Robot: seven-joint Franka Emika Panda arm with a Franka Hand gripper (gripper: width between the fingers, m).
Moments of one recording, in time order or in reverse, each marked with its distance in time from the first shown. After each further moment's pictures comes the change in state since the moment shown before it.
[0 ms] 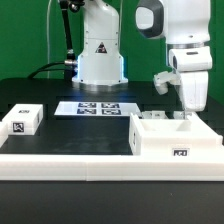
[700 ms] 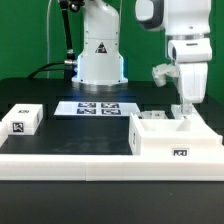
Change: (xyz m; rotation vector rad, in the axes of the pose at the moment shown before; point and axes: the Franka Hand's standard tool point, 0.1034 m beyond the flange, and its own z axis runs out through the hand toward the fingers) arm -0.006 0.007 -0.029 -0.008 -0.039 -0.006
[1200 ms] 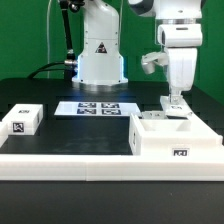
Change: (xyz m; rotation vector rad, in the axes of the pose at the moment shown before) arm -0.032 0.021 -0.018 -0.010 -0.023 0.014
